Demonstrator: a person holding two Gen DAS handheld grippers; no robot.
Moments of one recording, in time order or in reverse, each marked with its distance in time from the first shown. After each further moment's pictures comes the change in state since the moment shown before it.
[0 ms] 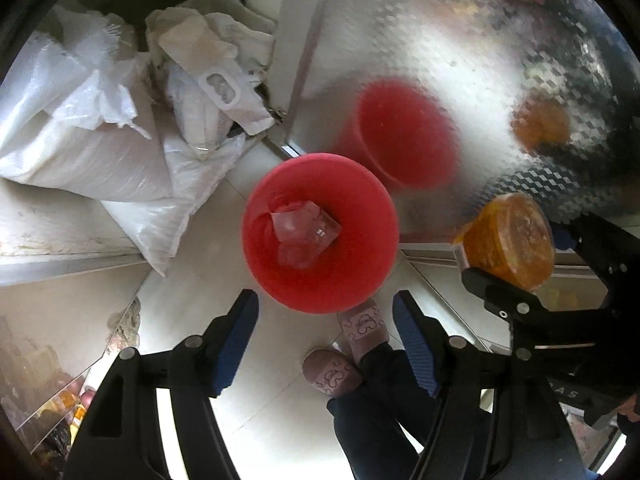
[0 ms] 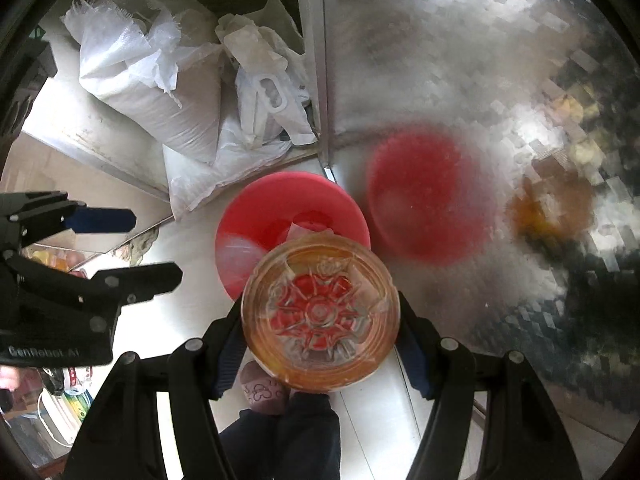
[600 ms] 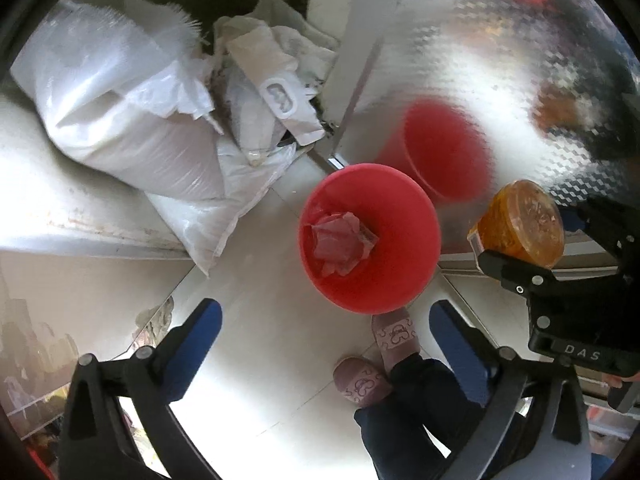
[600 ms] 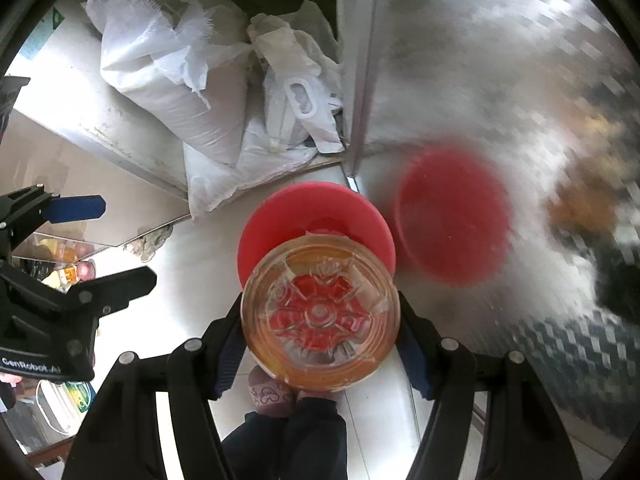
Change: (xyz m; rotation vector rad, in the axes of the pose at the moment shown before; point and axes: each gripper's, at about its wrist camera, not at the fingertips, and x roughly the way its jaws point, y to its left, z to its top) left arm -0.016 0.038 -0.020 -0.047 -0.072 0.095; right arm 0.008 0.022 0.018 -0.072 -0.009 0.034
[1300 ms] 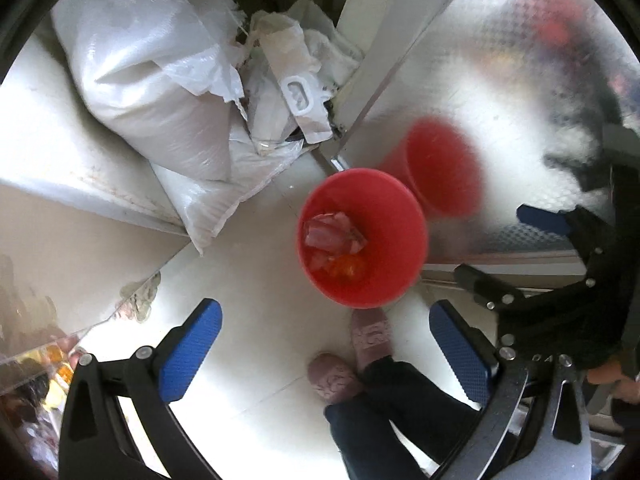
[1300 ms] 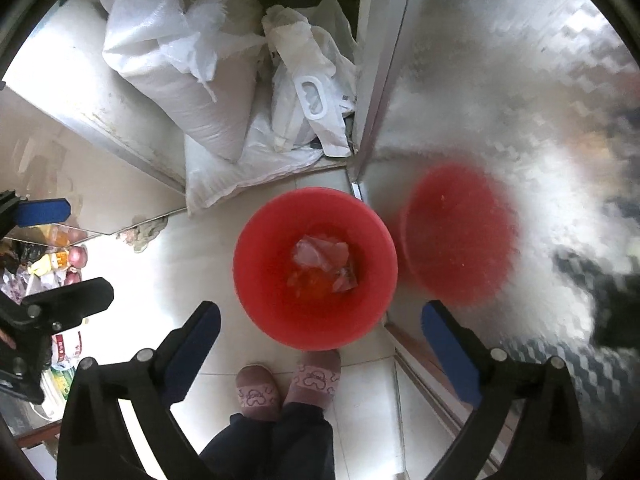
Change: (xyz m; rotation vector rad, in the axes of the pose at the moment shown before) left arm -0.030 0.013 -0.014 -0.135 -0.013 -0.063; right arm -0.005 0.009 0.004 -0.063 -0.011 -0.020
